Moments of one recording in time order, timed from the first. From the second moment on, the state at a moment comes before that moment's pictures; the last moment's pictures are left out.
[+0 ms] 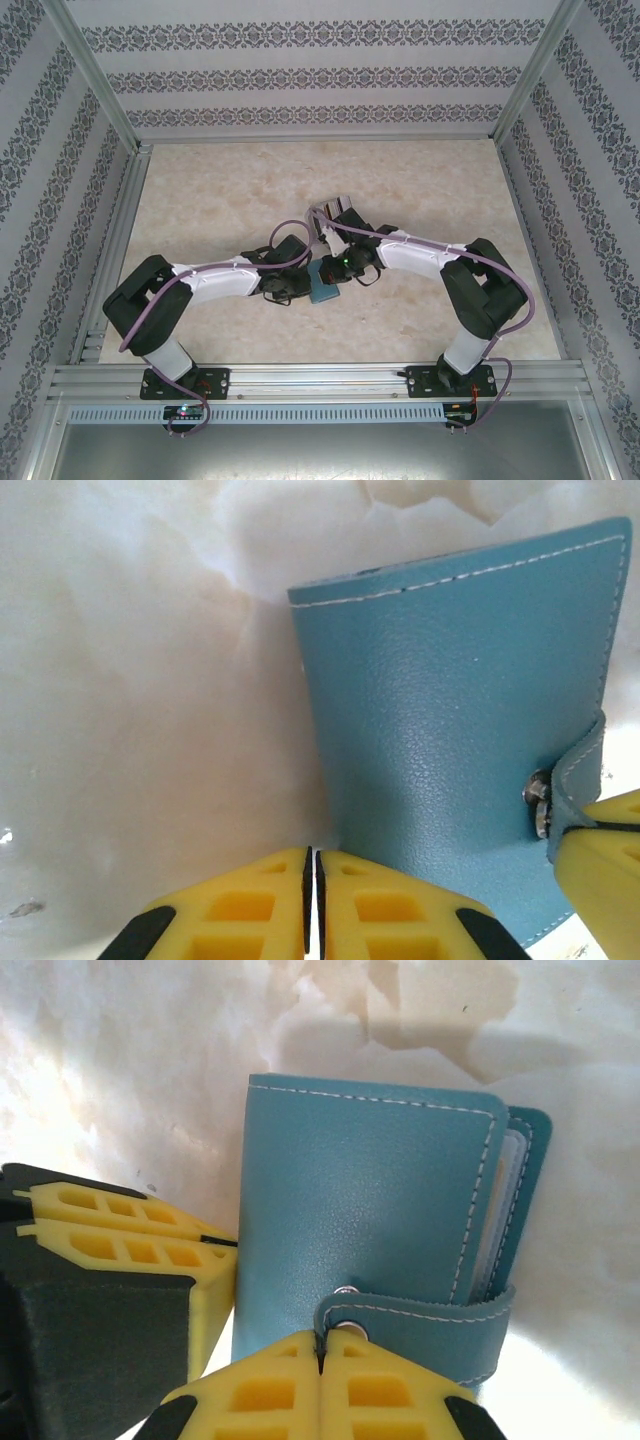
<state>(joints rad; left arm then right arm) -0.76 1.64 0.85 -0.33 0.12 -0.99 0.66 1.71 1.00 -0.44 -0.45 0.38</state>
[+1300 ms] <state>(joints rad) -0.76 1.66 0.88 -0.33 0.12 -0.97 0.58 1.71 0.91 -0.26 -0.56 0.48</state>
